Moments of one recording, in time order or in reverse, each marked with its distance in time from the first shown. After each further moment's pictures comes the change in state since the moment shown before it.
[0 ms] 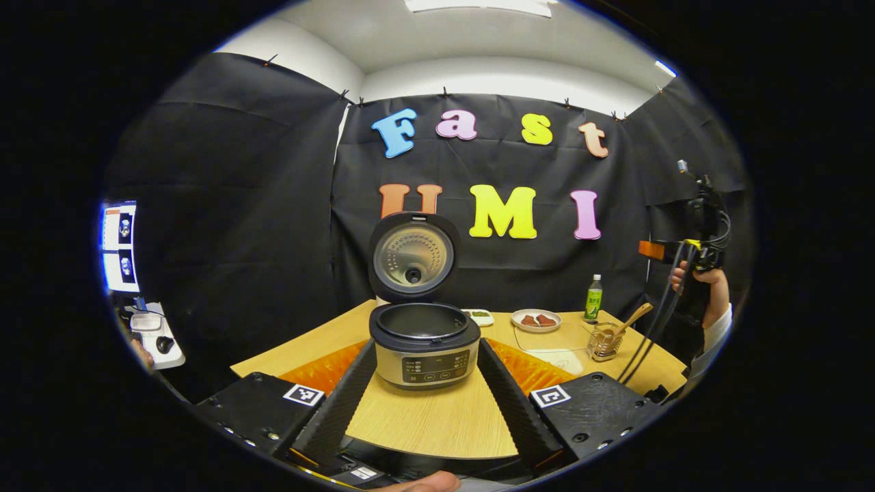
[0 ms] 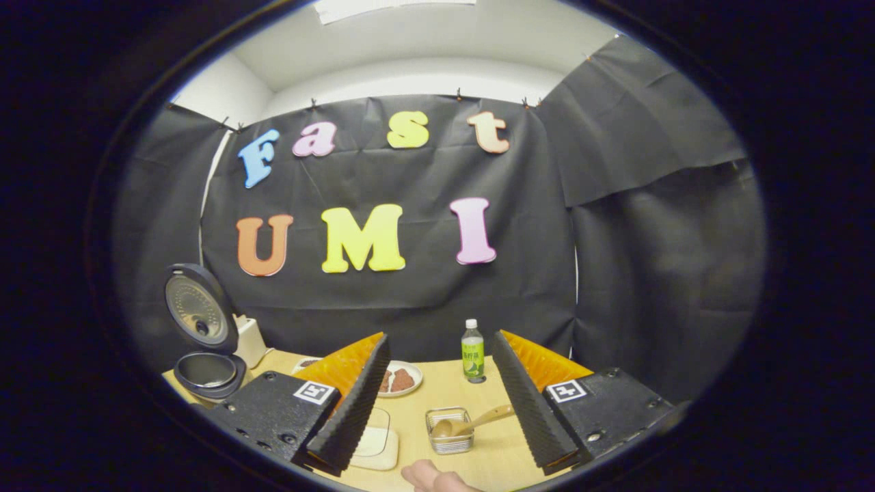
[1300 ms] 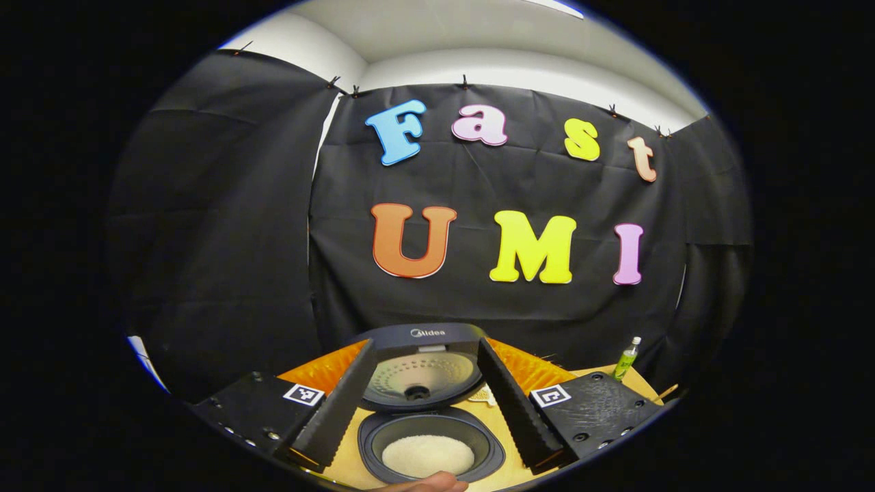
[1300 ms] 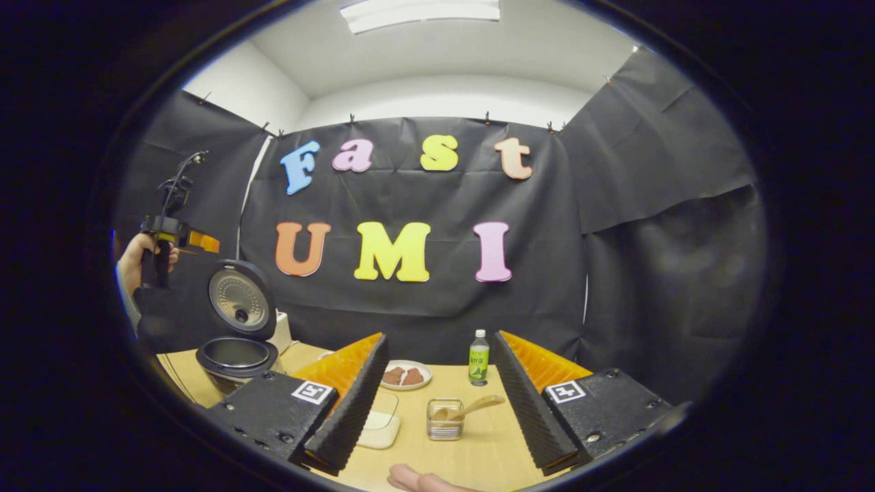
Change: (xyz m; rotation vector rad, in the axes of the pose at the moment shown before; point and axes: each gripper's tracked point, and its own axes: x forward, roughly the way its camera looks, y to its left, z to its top) left arm 0.299 0.044 0.186 -0.057 -0.025 -0.001; right arm -0.064 -0.018 0.001 -0.039 -0.006 0.119
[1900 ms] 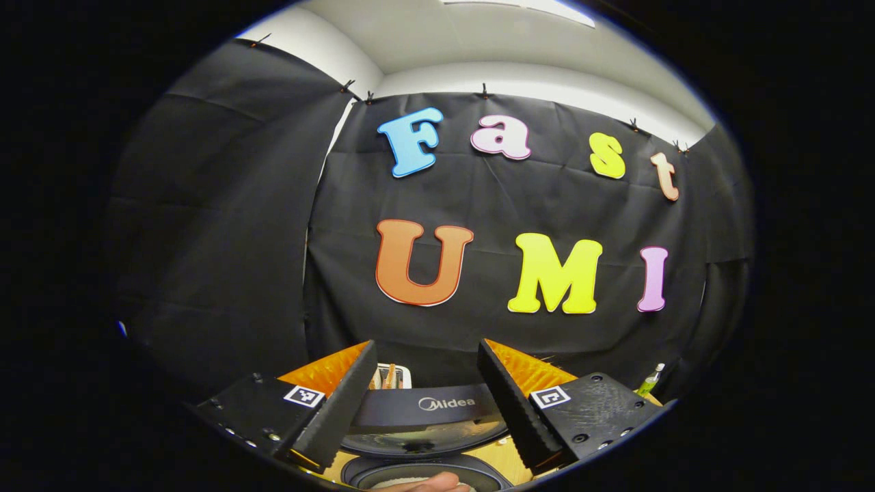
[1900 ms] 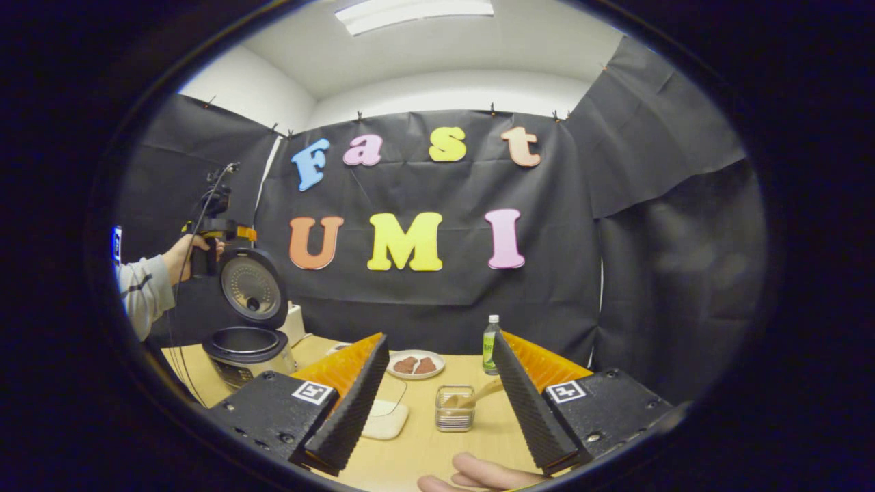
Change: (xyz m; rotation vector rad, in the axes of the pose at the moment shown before) left arm 0.109 0.017 -0.006 -0.059 -0.067 0.043; right arm -0.003 0.004 -0.048 0.013 0.019 0.065
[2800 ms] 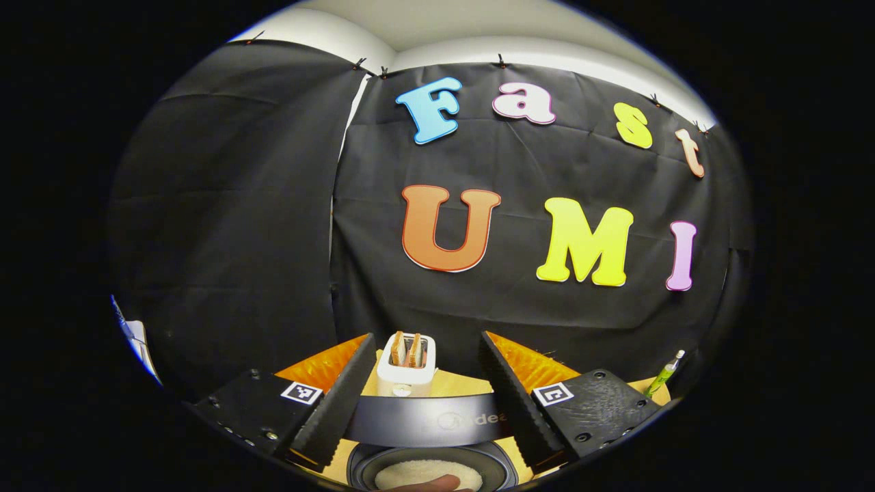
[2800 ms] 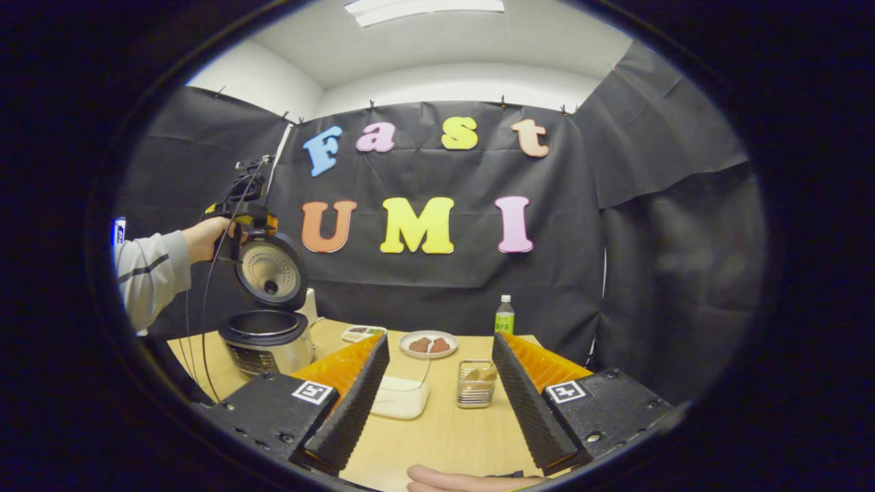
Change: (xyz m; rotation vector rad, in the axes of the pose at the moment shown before) left arm -0.017 0.007 -0.034 0.035 0.132 0.098; right arm -0.046 0.038 -0.022 -0.016 0.052 -0.023
